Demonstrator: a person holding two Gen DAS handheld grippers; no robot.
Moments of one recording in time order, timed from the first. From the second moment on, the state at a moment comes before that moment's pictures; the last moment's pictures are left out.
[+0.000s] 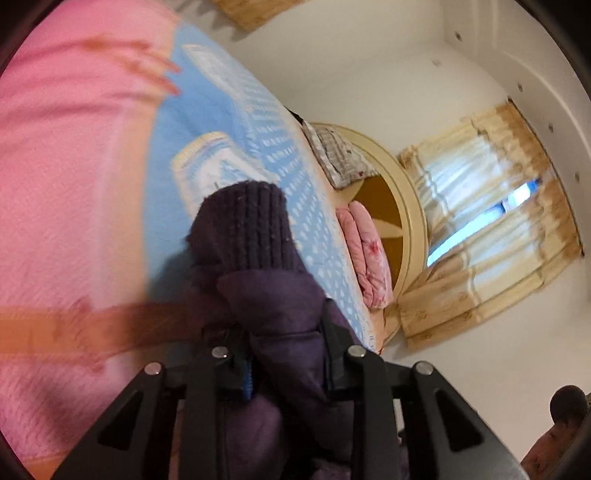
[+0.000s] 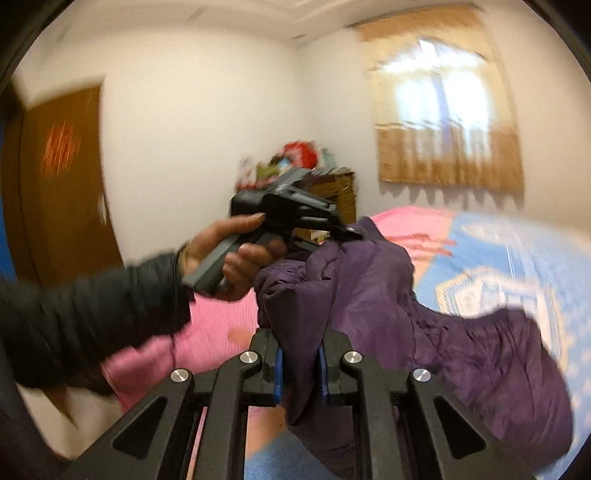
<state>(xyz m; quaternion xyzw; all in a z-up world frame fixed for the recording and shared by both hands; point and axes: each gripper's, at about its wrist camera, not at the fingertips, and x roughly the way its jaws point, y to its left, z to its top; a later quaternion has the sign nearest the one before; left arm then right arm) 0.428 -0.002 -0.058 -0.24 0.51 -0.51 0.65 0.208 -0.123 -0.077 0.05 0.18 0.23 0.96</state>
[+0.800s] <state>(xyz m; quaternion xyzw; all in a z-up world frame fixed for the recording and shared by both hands) 0.404 -0.298 -0.097 -0.11 0.45 -0.48 0.74 0.173 -0.404 -0.176 0.33 0.22 -0.02 0.92</state>
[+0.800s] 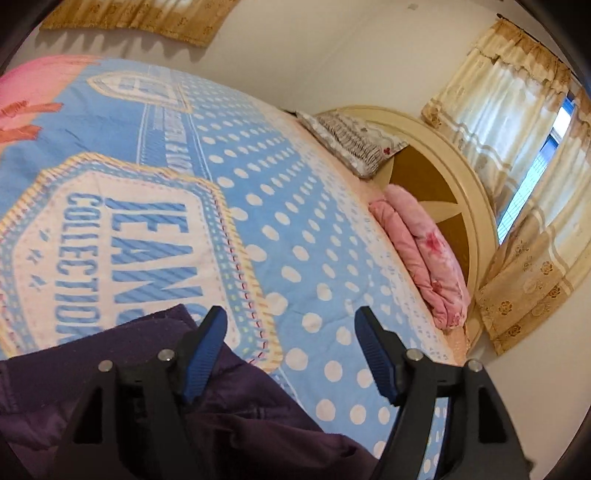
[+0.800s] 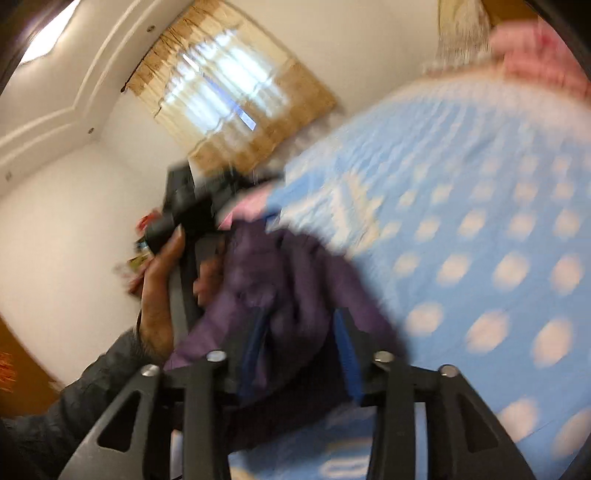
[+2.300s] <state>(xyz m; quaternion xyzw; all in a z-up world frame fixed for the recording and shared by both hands) 0.295 -0.236 -0.093 -0.07 0.36 -0.26 0.89 0.354 -0.449 -0.122 0.21 0.37 0.11 0.90</state>
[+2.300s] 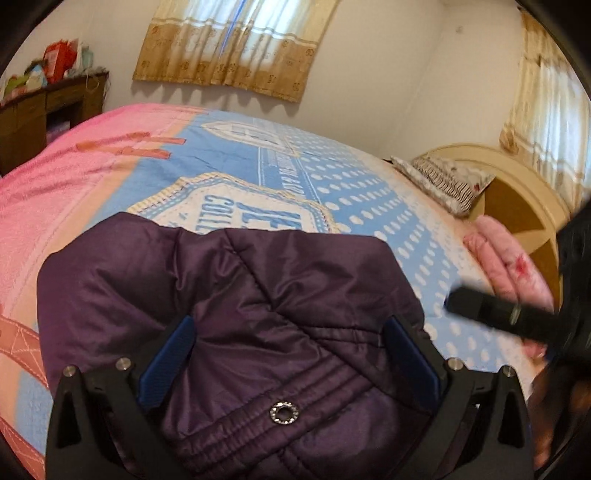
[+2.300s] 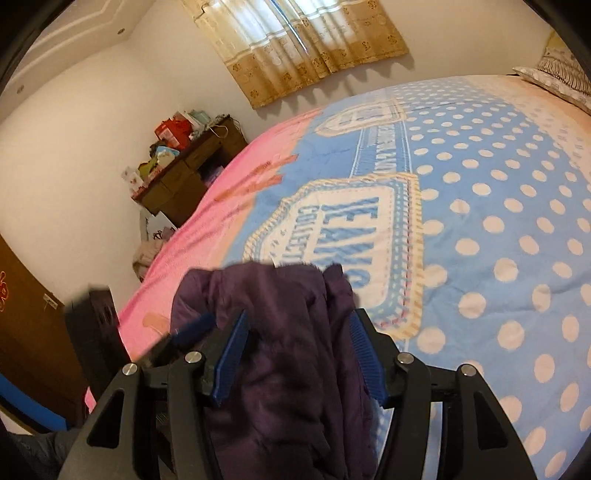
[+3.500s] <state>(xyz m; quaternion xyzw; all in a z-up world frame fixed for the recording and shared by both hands) 0.287 -0.094 -0.145 -0.24 0.45 -0.30 0.81 0.400 -0.435 -0.213 0.23 0.48 0.12 0.84</state>
